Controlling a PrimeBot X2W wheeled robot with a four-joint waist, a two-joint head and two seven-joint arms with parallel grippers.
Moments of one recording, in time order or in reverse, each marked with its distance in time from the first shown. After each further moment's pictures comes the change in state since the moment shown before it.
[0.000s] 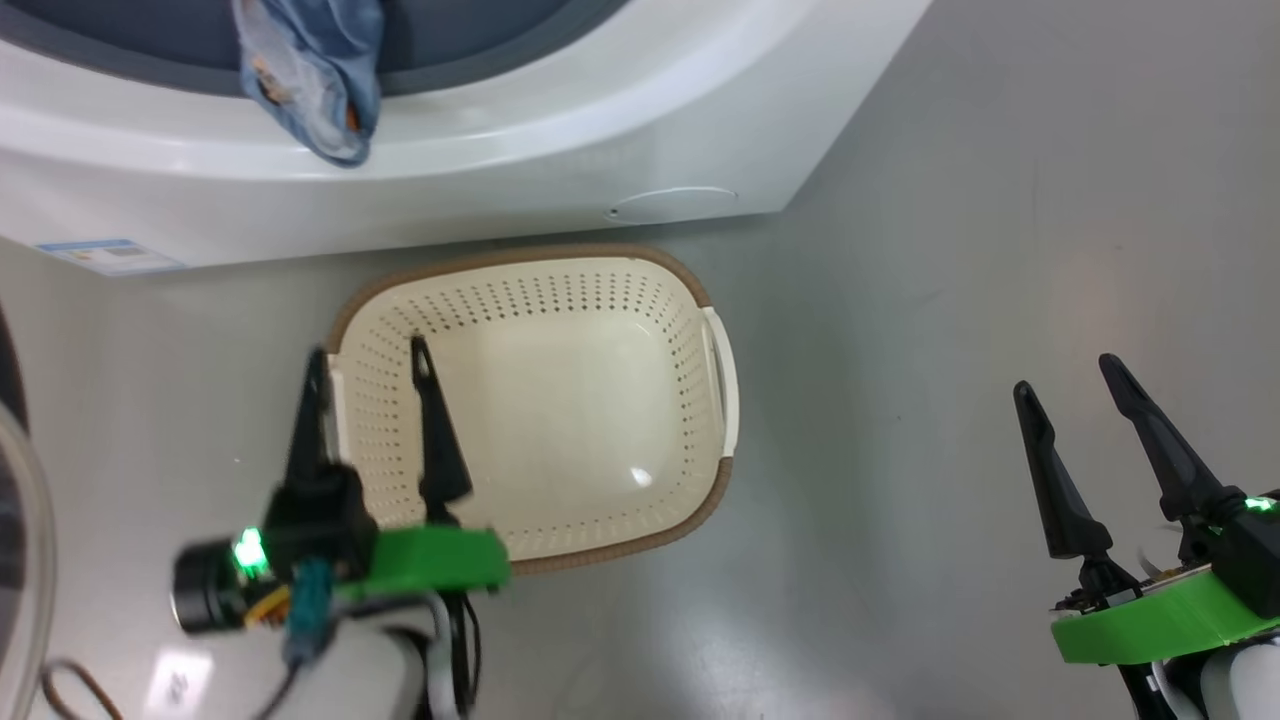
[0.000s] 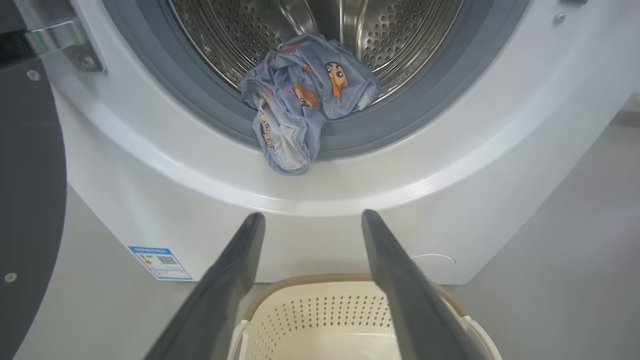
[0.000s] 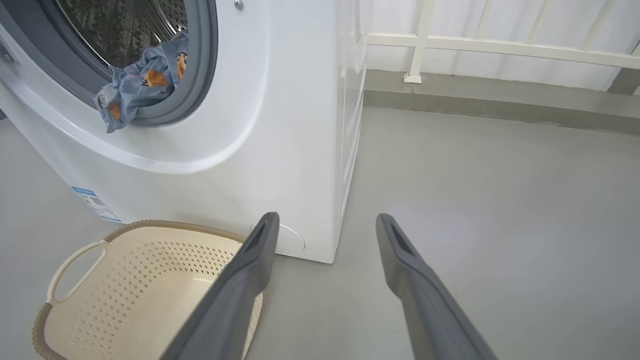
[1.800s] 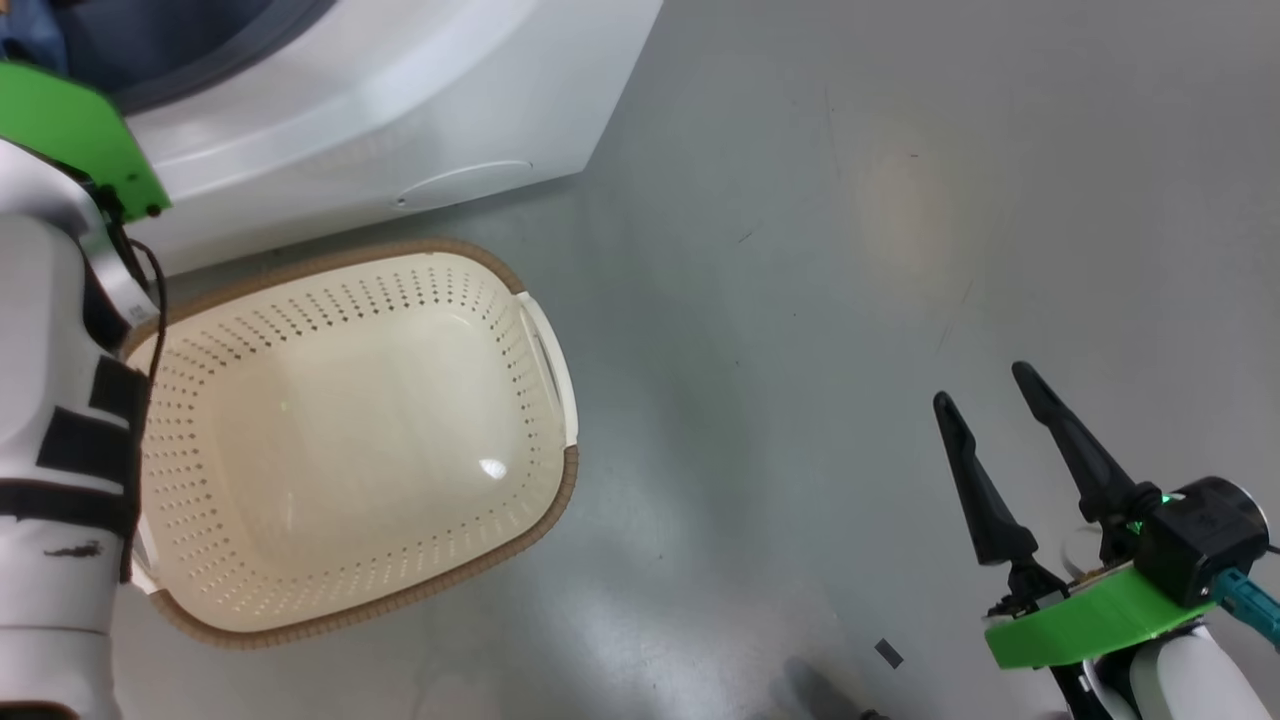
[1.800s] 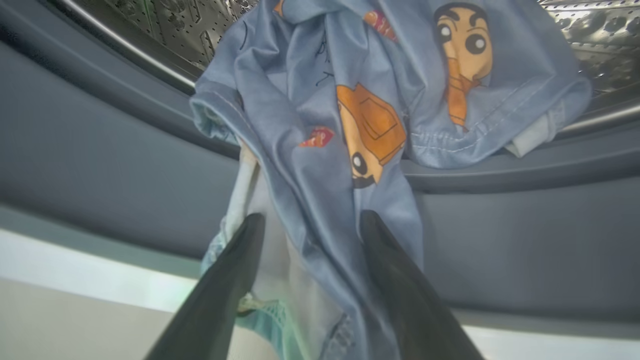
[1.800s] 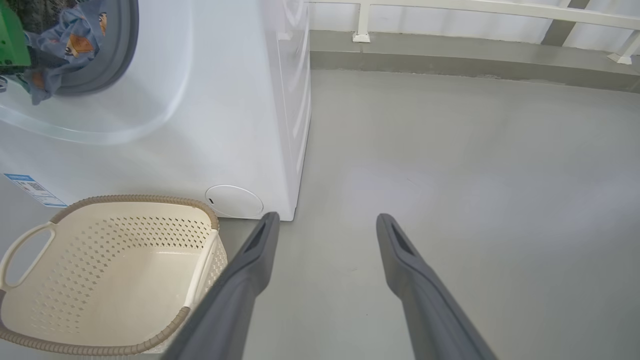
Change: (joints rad) left arm -0.778 0.174 0.185 0.706 -0.058 0.003 0.419; right arm -0.047 0.041 0.096 0.058 0.022 0.000 0.000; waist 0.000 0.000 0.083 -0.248
